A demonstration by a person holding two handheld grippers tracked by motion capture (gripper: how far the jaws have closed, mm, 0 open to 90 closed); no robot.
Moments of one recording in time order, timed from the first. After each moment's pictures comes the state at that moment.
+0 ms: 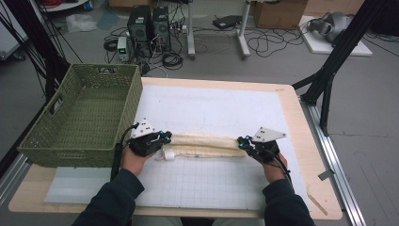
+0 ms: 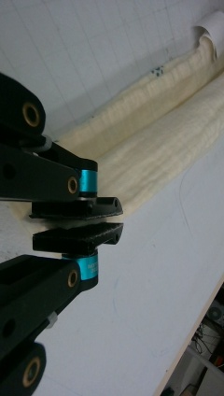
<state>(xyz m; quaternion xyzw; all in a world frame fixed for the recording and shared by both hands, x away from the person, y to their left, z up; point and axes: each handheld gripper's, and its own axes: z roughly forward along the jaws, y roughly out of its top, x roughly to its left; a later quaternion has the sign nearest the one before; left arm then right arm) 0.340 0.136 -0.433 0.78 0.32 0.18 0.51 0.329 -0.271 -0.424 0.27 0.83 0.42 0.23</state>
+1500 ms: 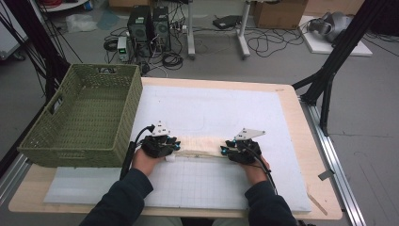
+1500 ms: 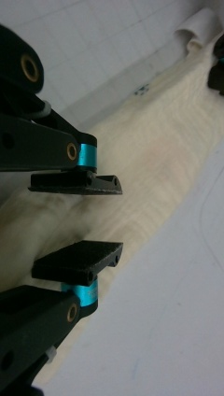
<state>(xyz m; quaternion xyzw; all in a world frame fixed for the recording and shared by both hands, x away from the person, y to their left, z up) 0.350 0.103 -0.444 0.83 0.34 0.15 0.42 0.336 -0.225 -0.442 0.35 0.83 0.40 0.15</state>
